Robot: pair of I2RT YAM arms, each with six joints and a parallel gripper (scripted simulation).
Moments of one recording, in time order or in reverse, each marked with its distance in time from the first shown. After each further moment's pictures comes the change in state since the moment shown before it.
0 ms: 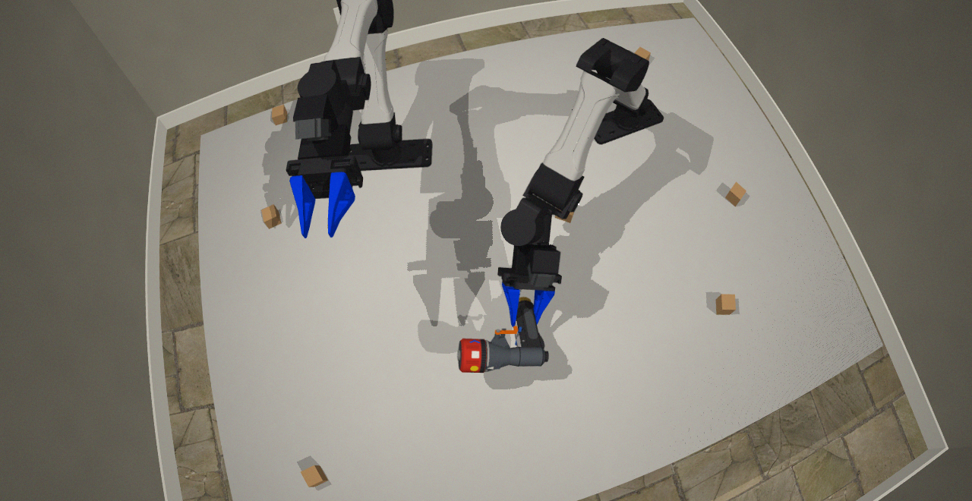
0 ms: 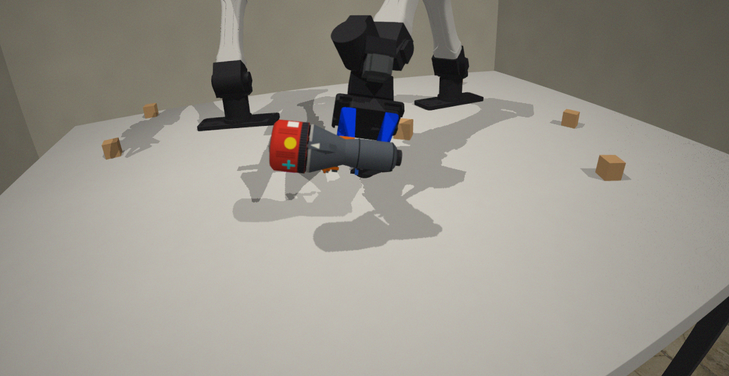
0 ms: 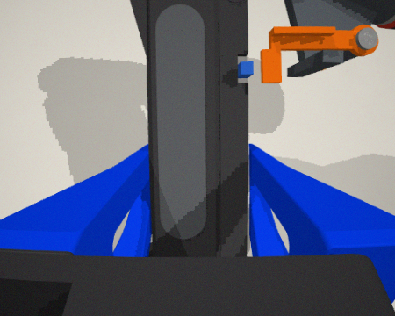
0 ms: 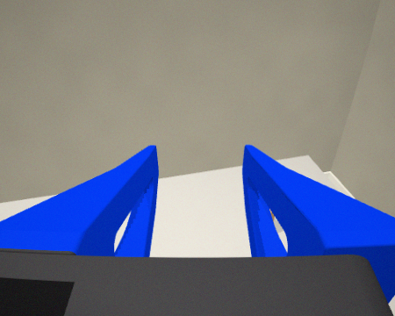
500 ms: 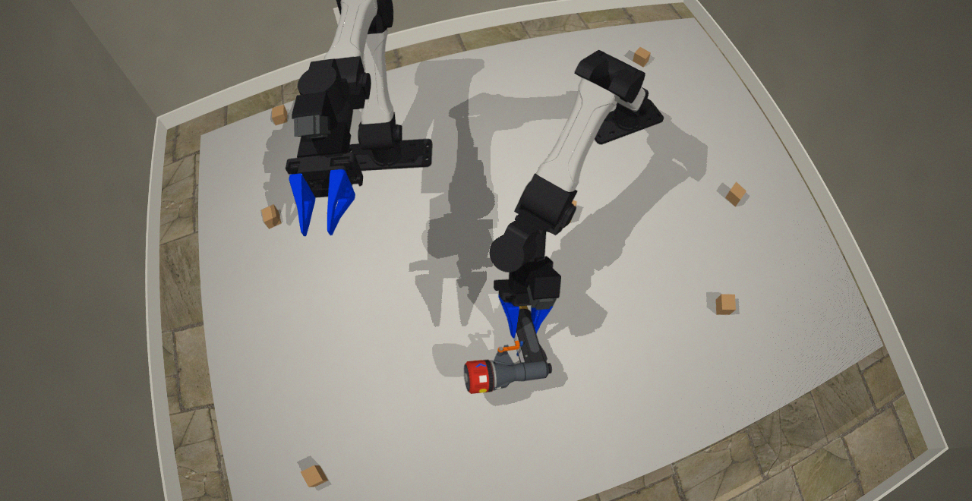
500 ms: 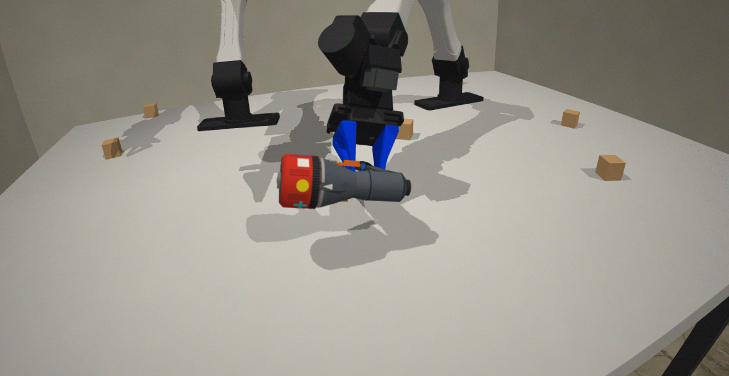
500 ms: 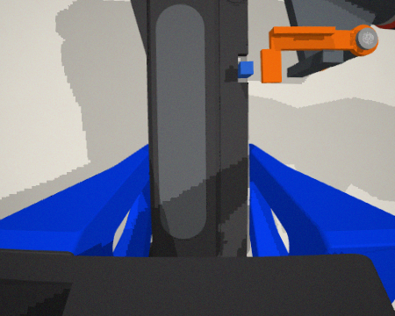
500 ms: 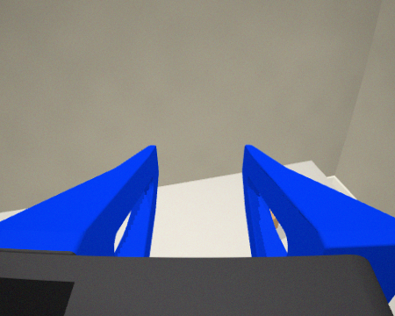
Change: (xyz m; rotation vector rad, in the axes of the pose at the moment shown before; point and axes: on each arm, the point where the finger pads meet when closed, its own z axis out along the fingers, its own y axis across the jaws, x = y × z) left arm 0.007 0.002 0.020 -0.093 0.158 -0.101; right arm -0.006 0.001 0.000 -0.002 -0.018 0.018
